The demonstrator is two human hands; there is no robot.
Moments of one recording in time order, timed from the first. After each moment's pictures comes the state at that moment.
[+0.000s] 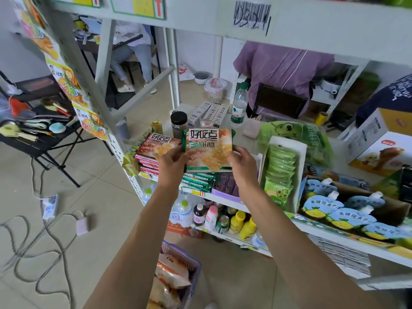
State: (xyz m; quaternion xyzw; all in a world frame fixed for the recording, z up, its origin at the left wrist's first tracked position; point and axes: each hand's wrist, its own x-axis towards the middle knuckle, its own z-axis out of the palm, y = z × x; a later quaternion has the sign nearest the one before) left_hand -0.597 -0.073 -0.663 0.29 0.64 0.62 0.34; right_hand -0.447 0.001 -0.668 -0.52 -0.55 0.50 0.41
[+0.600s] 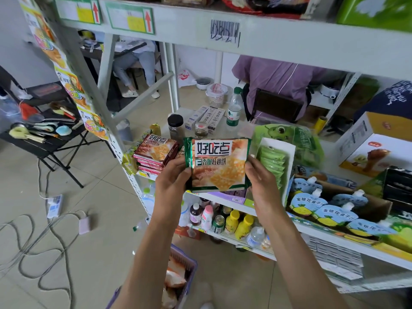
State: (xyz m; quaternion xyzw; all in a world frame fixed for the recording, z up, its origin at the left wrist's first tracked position) left_hand -0.525 -0.144 -0.628 0.27 0.58 0.68 0.36; right_hand -0.357 -0.057 -0.628 -0.43 -0.53 0.60 0.43
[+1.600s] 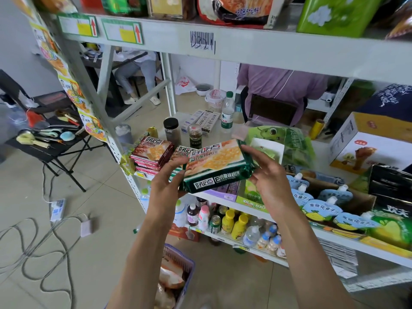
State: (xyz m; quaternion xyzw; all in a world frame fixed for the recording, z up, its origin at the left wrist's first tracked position) left_hand -0.489 -0.168 -0.605 0.28 0.58 0.67 0.37; right_hand -0.302 -0.064 -0.594 -0.35 -0.53 0.63 0.44
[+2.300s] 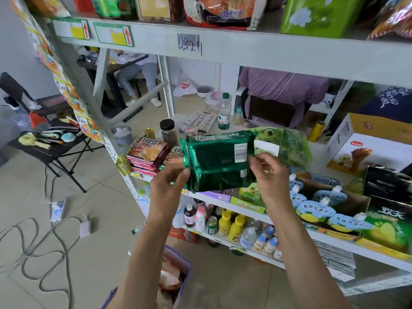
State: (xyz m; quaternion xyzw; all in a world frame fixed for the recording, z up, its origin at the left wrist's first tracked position) left_hand -0.468 -0.158 -0.616 0.35 0.62 0.65 0.27; right_hand -0.281 -0.046 -0.610 -0.42 -0.63 0.44 0.49
